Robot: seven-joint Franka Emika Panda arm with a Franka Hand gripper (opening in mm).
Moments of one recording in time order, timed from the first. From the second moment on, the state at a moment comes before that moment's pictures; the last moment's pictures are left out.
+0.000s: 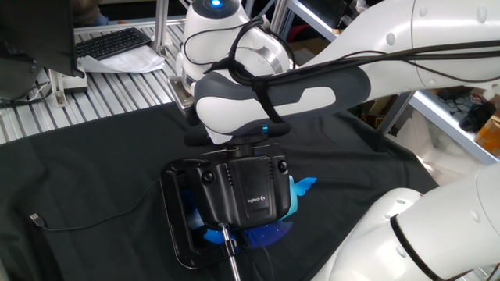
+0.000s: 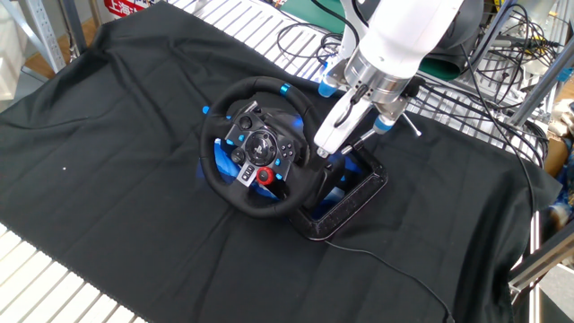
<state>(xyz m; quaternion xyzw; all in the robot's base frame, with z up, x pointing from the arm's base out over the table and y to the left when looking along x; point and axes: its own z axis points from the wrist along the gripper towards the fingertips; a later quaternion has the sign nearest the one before) 0.429 0.105 0.285 0.71 0.69 0.01 0.13</state>
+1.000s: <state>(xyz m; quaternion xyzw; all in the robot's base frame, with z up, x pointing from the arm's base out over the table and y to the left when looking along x) 0.421 0.099 0.289 0.65 0.76 0.00 0.09</state>
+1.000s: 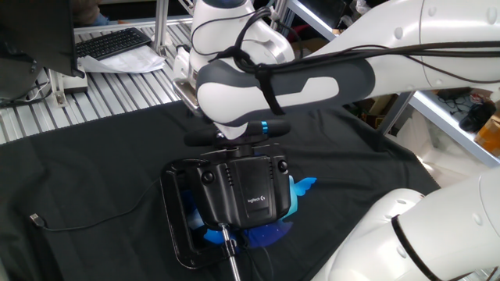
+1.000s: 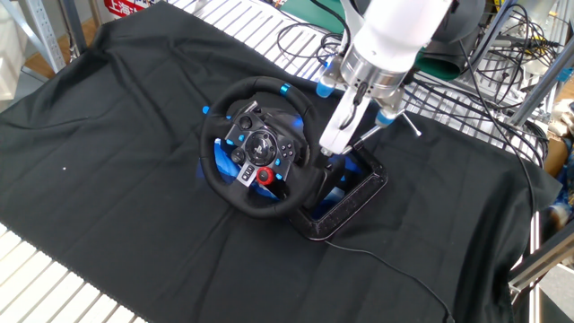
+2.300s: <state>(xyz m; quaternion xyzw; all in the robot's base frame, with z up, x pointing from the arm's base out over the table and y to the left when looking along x) 0.401 0.077 0.294 0.45 0.89 -0.07 0.04</state>
